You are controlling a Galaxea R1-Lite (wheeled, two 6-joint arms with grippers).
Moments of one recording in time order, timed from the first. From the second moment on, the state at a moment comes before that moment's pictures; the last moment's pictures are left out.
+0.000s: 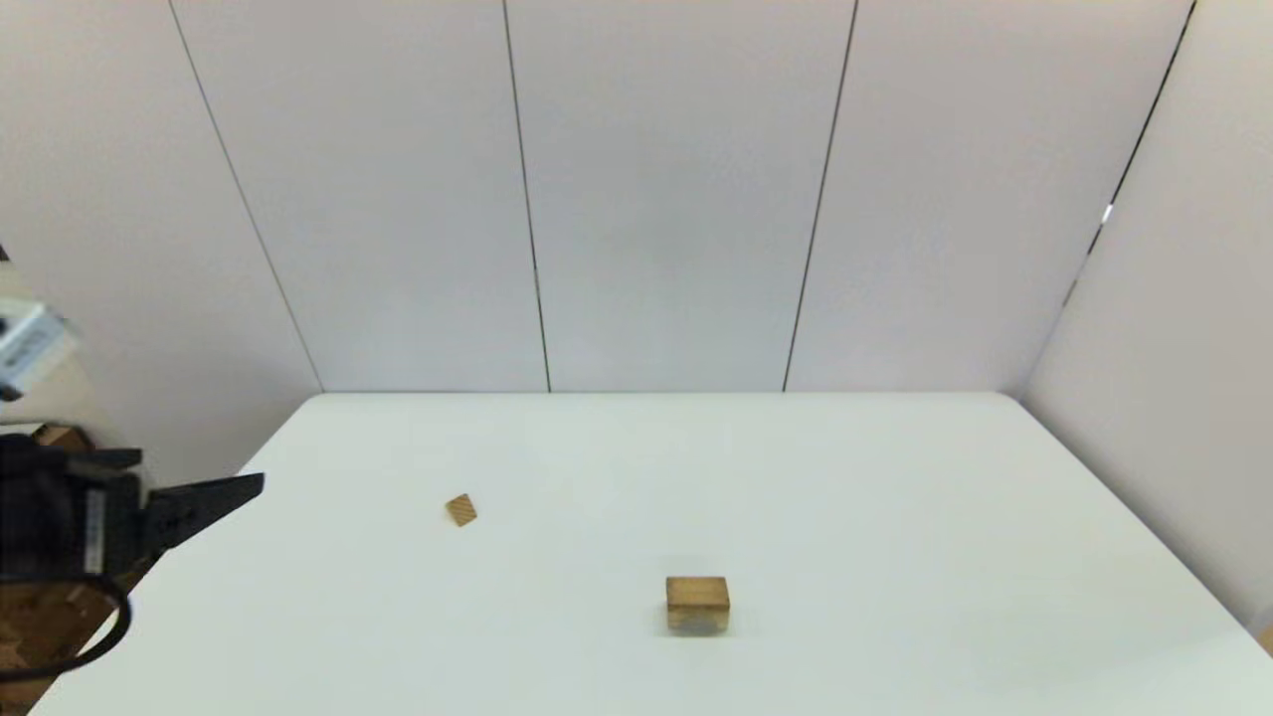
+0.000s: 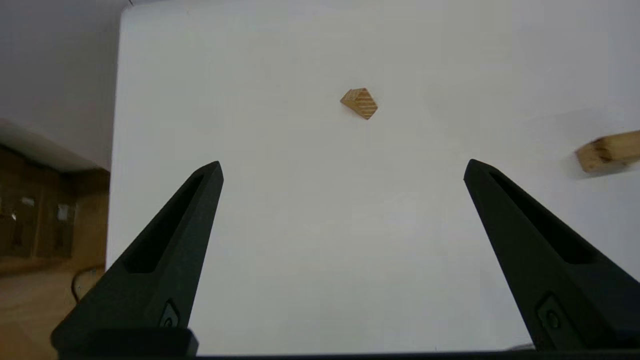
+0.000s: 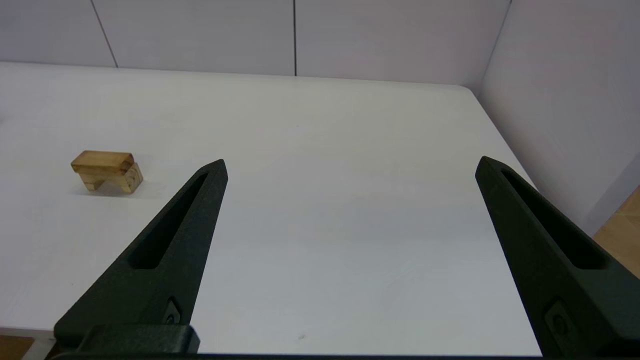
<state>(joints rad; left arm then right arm) 0.01 1.18 -0.72 0.10 -0.13 0.09 0.00 0.00 0.00 0.00 0.03 -0.03</state>
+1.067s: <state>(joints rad) -0.05 1.99 -1.19 0.20 -0.13 -0.26 0.00 0.00 0.00 0.00 0.03 -0.03</state>
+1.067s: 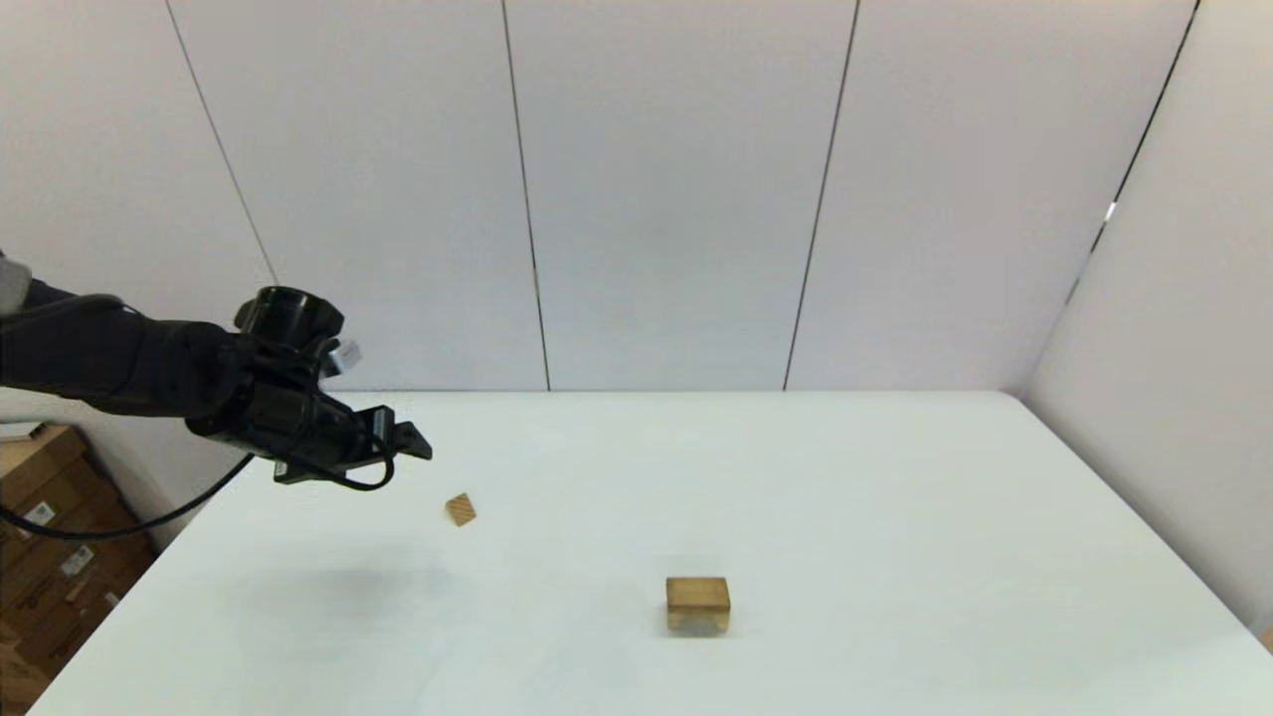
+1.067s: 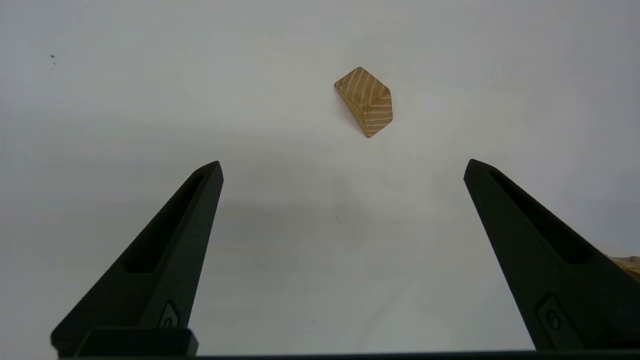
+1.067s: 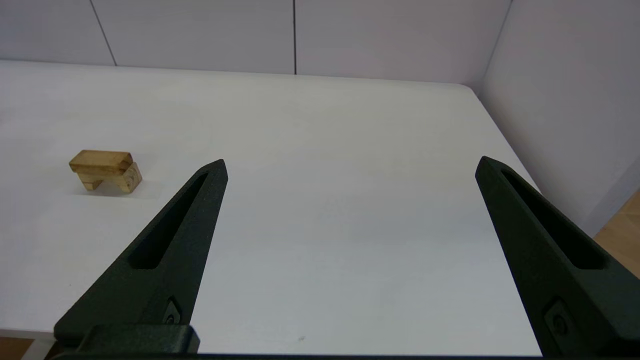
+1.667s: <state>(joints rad) -0.06 2.08 -1.32 0.33 -0.13 -0.09 0.00 0.00 0.00 0.00 0.03 -0.03</state>
